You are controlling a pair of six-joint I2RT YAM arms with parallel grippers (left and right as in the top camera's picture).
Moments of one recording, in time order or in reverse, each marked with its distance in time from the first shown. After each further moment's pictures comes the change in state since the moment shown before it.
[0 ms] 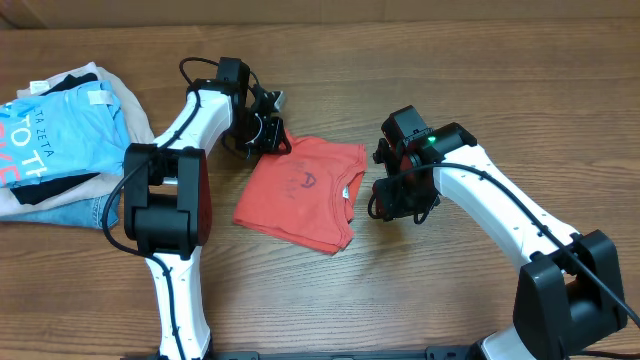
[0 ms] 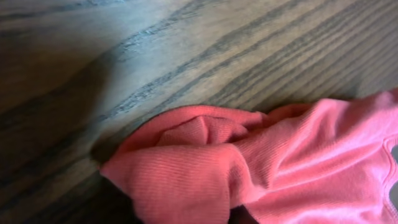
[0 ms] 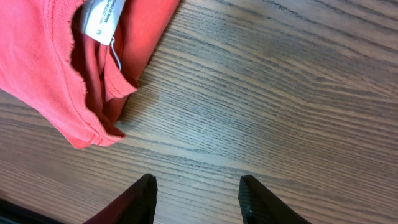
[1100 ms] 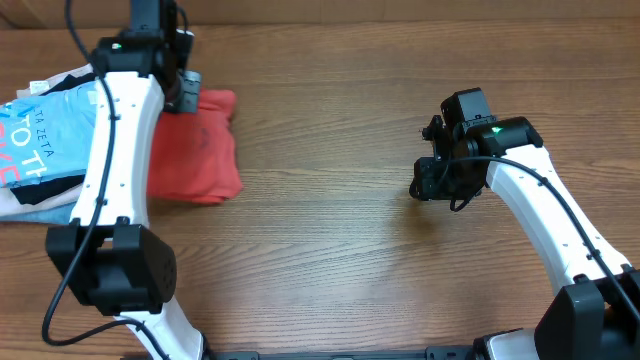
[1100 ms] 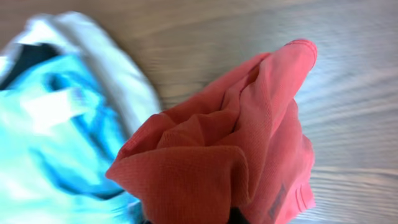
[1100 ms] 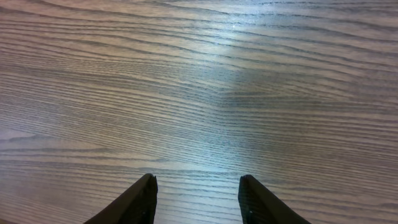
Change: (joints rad) left arm 0.147 -0.366 0.235 -0.295 -0.764 0.072; right arm -0.216 -0.118 0.000 -0.008 0.000 0.000
